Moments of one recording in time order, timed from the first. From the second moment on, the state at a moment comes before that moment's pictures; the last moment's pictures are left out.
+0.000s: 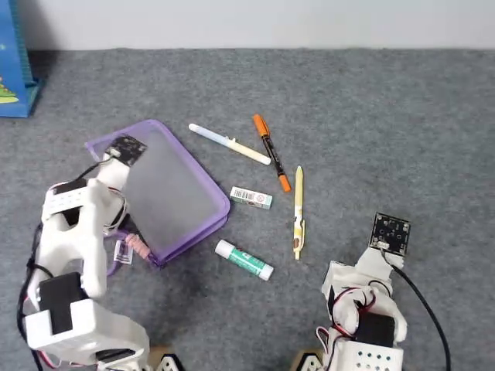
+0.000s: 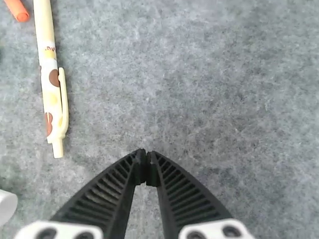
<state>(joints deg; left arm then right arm) -21.6 3.6 36.2 51.0 -43.3 7.5 -103.3 95.4 72.7 -9.4</state>
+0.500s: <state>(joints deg) -14.2 -9.4 37.4 85.3 -53.8 7.5 -103.3 95.4 72.7 -9.4</state>
